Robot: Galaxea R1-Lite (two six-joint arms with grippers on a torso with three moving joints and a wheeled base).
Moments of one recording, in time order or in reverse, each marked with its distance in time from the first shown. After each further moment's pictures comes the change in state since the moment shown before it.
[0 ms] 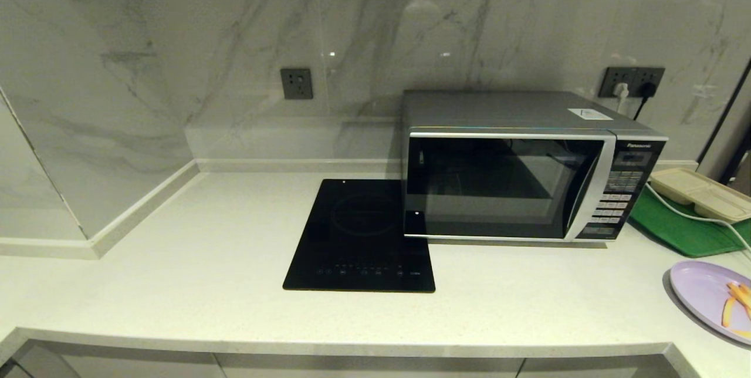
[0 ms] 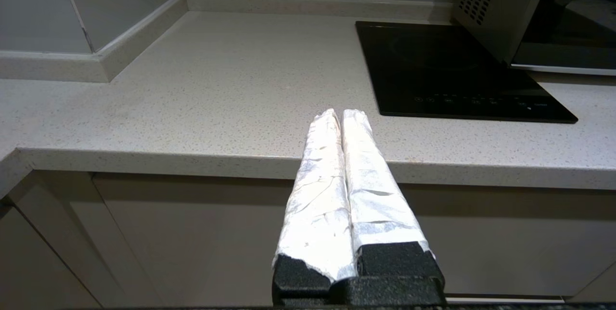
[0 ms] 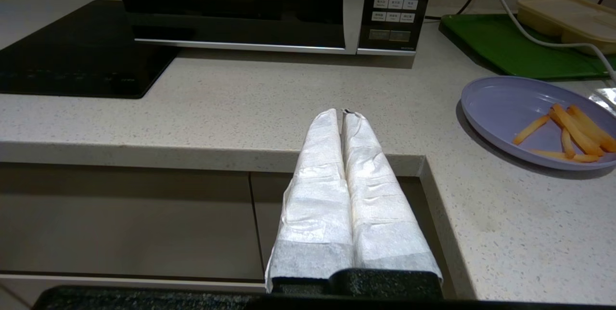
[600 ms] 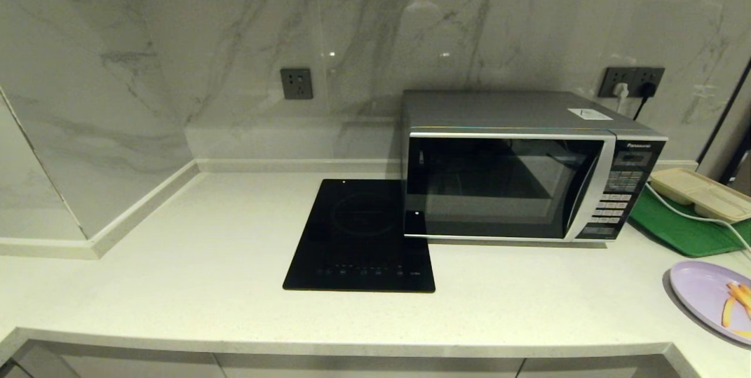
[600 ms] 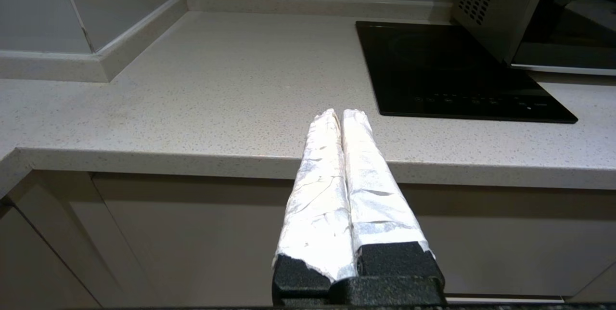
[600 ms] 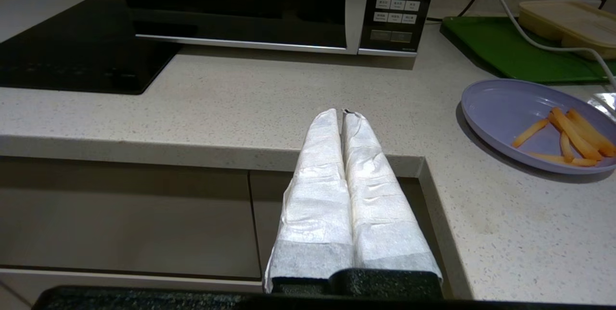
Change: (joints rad) left arm 0.000 0.000 0.000 0.000 0.000 0.000; right arm 0.000 0.000 -0.003 0.005 0.008 -0.018
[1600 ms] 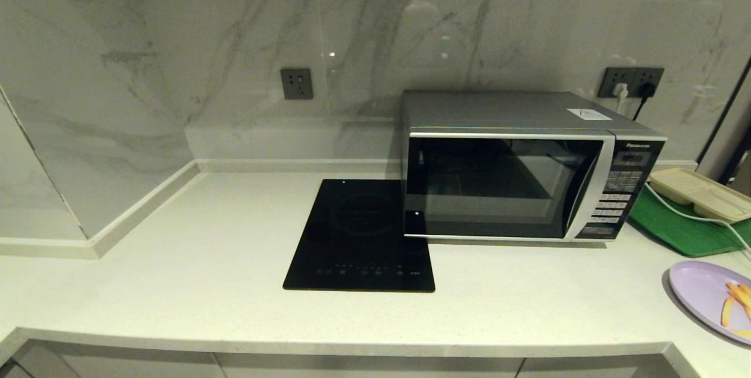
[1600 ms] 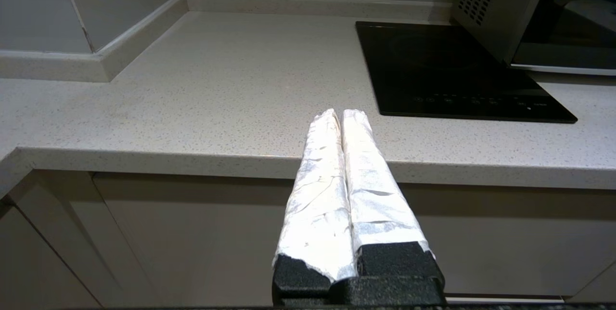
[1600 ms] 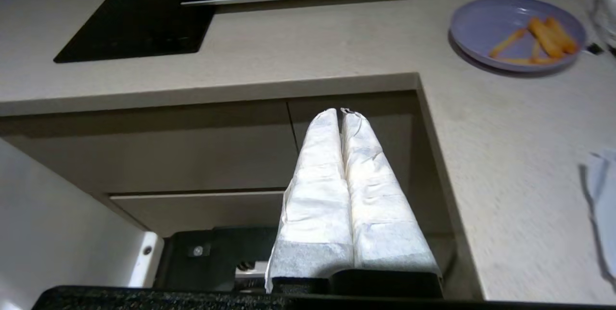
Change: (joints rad) left arm 0.000 0.000 0.000 0.001 0.000 0.000; right arm 0.006 0.041 -0.908 1.070 0.010 0.156
